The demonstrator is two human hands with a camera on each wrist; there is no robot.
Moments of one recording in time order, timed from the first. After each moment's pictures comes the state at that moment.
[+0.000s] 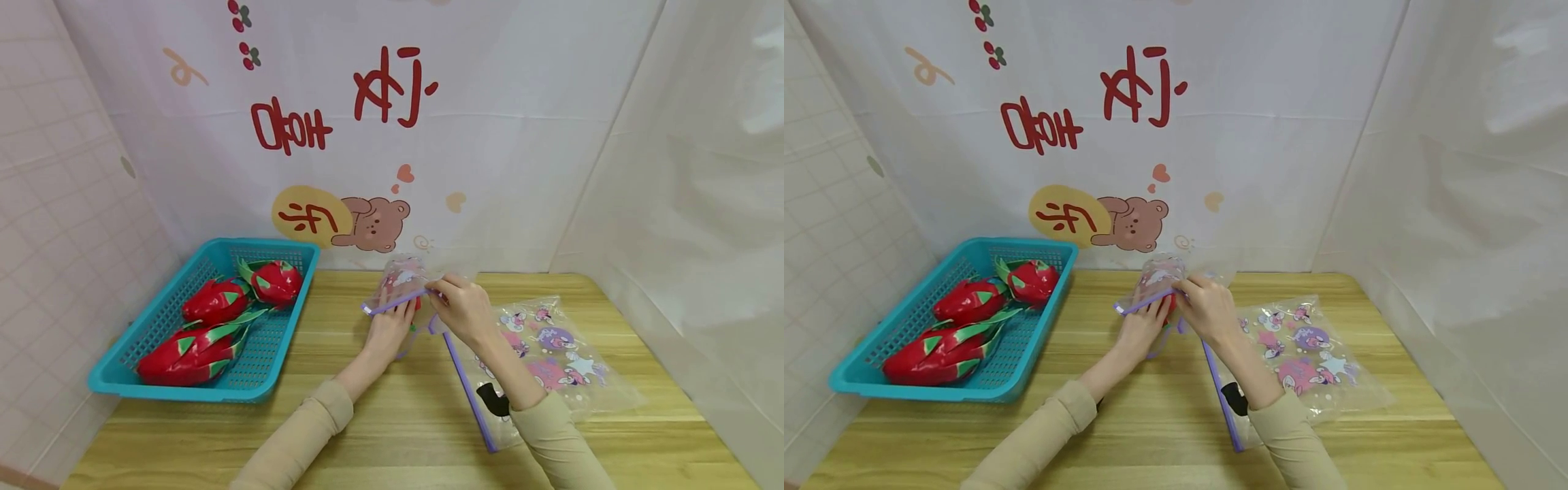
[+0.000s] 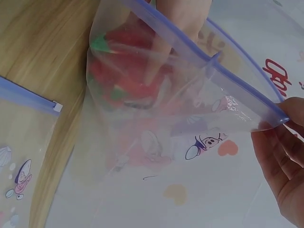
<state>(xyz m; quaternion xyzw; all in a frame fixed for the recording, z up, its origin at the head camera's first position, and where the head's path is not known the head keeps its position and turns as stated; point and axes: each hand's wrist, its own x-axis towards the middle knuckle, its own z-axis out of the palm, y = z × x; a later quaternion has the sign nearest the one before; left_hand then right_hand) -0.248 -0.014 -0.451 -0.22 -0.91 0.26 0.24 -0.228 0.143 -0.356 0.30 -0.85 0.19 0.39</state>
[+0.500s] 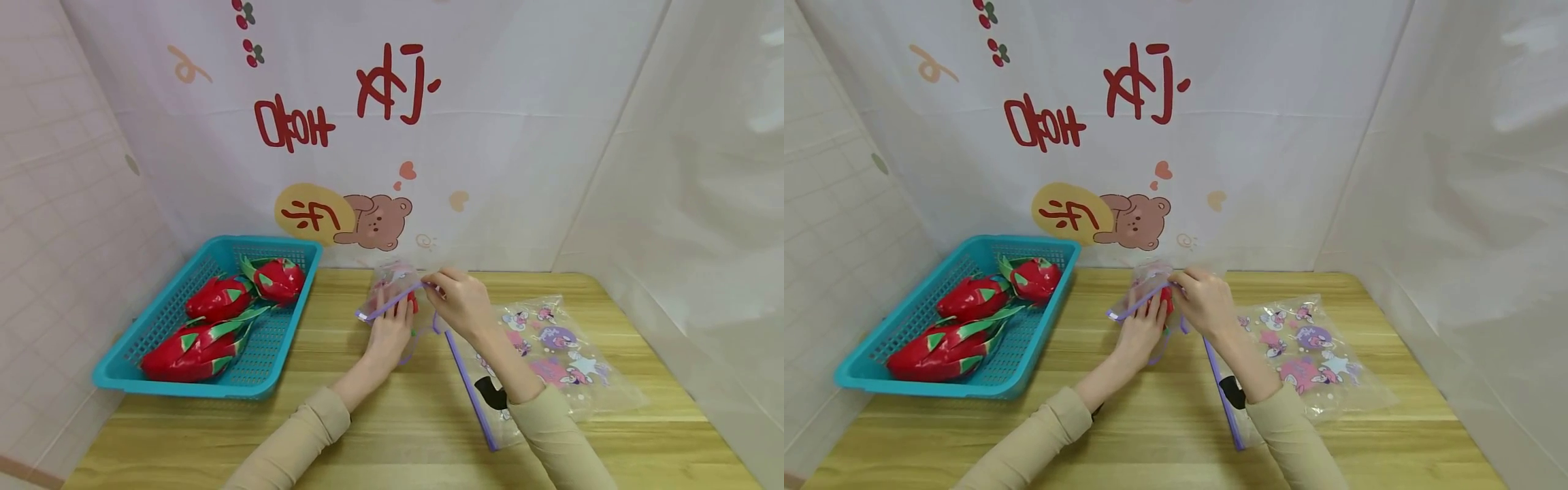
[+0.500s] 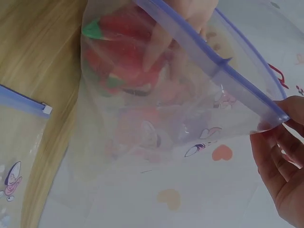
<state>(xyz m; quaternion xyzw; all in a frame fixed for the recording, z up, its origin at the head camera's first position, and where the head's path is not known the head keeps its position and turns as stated) -0.227 -0.015 -0.444 -0.20 -0.91 0.23 0.27 -0.229 0.135 -0.349 0.32 -0.84 0.19 0.40</state>
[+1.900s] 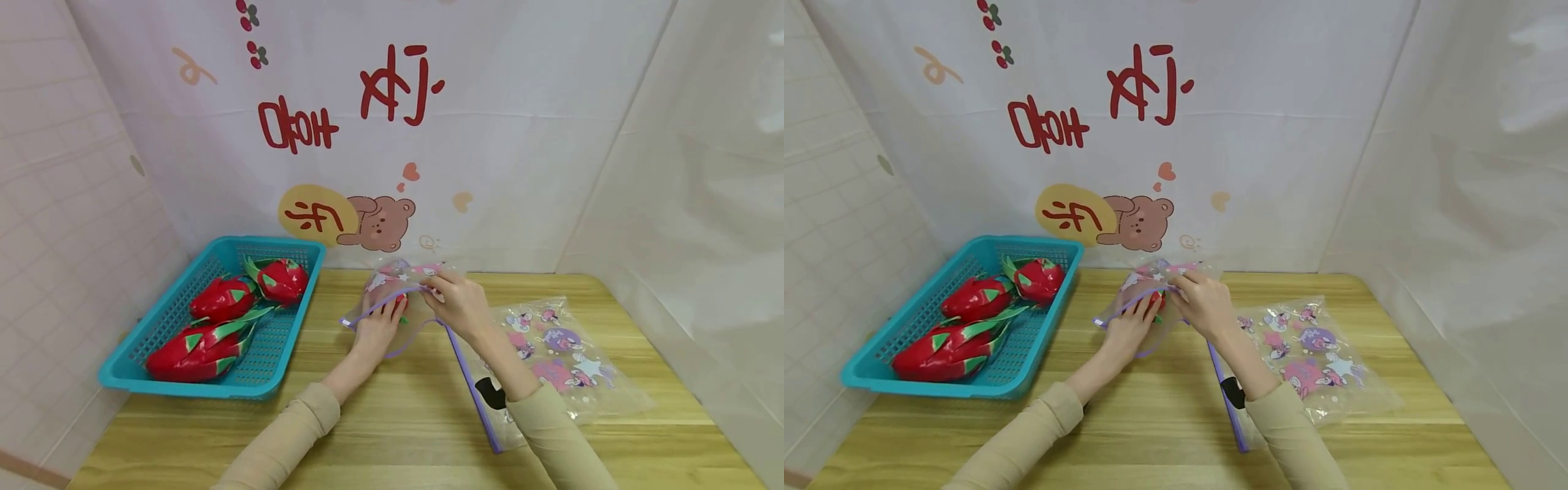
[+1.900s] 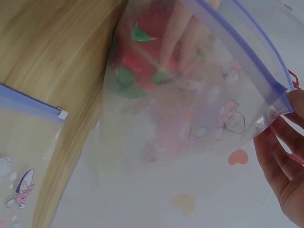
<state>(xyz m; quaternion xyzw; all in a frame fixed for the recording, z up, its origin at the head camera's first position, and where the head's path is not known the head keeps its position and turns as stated) -0.241 -0.044 -0.453 -0.21 -0.94 0.19 0.19 -0.239 0.134 -0.360 0.32 -0.85 0.16 0.38</state>
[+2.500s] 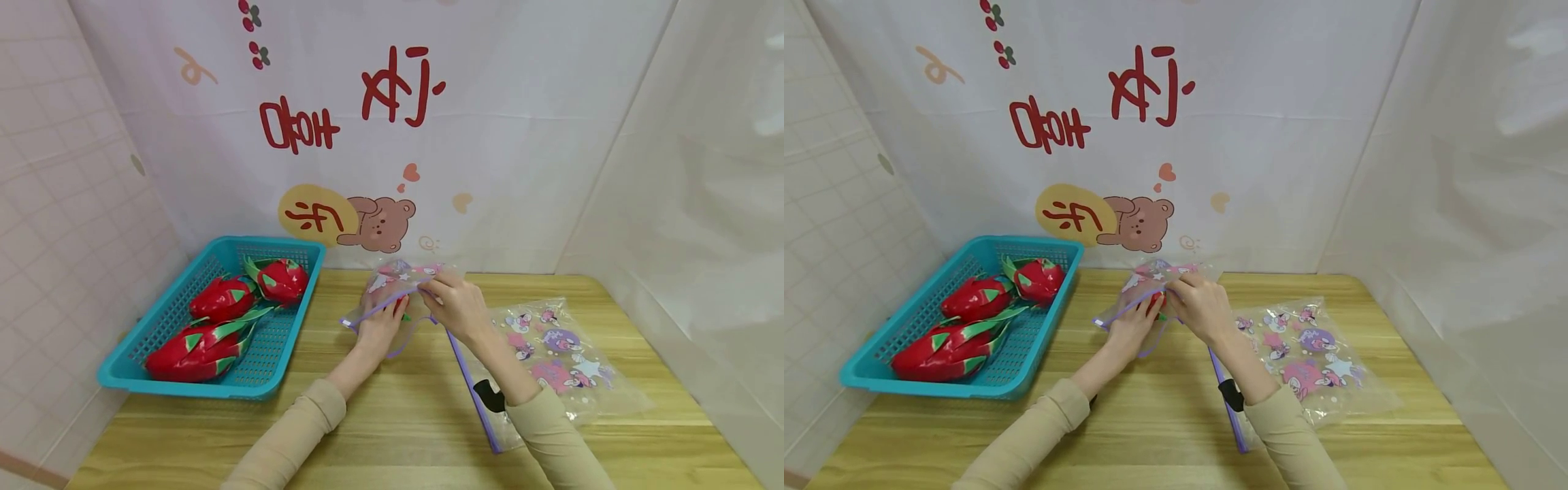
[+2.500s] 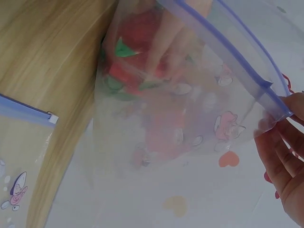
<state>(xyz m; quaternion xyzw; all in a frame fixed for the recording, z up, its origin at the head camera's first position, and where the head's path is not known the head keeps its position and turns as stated) -0.249 -0.039 -0.453 -0.21 -0.93 0.23 0.18 -0.233 0.129 -0.356 0.36 -0.83 0.18 0.39</state>
